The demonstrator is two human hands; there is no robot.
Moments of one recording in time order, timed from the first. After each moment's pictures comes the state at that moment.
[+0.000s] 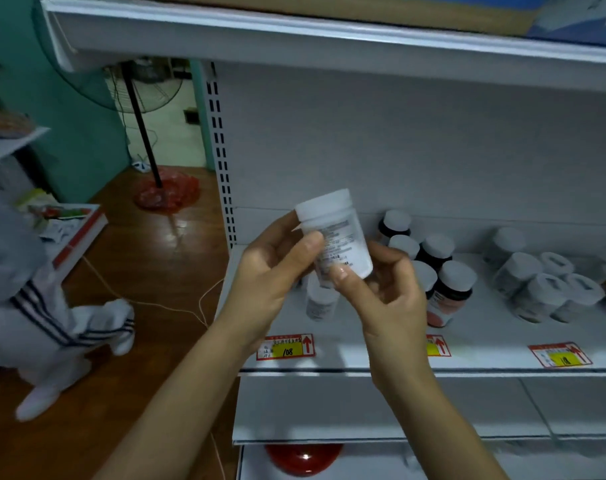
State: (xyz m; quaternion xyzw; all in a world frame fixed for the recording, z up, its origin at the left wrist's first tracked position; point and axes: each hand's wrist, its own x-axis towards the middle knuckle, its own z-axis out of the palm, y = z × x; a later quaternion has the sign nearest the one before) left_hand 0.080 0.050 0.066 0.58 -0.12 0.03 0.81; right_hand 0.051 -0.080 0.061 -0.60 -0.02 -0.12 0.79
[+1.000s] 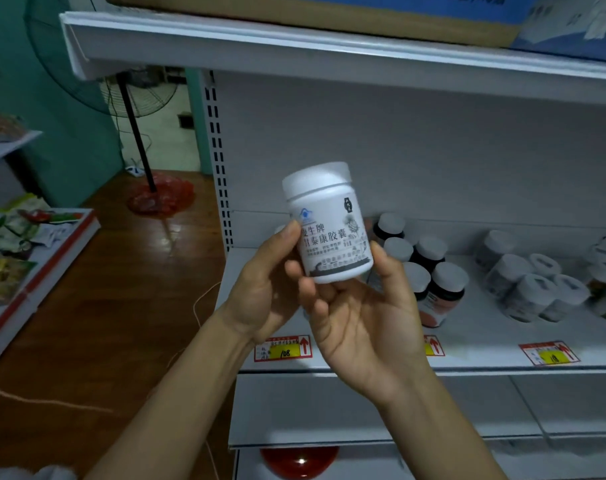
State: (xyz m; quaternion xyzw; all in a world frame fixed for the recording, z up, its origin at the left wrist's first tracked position) left_hand 0.081 0.053 0.072 0.42 -0.14 -0.13 0.89; right_hand 0.047 -0.074 0.077 -0.20 -0.10 0.28 0.93
